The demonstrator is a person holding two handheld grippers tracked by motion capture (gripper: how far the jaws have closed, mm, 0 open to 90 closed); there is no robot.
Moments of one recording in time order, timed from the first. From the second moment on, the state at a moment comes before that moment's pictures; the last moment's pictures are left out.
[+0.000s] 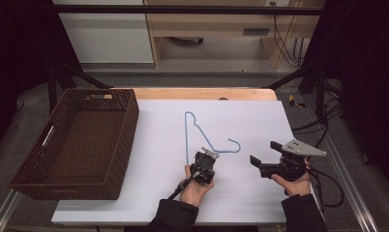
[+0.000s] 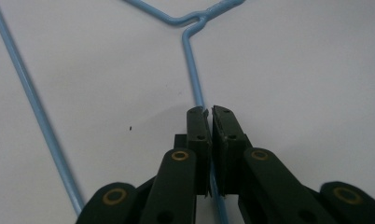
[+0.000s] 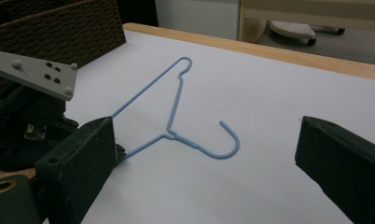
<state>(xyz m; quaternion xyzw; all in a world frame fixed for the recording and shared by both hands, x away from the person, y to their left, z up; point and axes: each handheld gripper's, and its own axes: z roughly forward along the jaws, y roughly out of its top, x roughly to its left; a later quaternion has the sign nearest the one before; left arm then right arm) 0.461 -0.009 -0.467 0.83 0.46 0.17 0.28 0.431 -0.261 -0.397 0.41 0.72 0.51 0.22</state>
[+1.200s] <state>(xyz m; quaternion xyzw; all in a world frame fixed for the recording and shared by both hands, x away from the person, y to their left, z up) 0.442 0.050 -0.436 0.79 0.44 0.18 0.38 0.444 -0.211 -0.430 0.38 0.77 0.48 0.17</state>
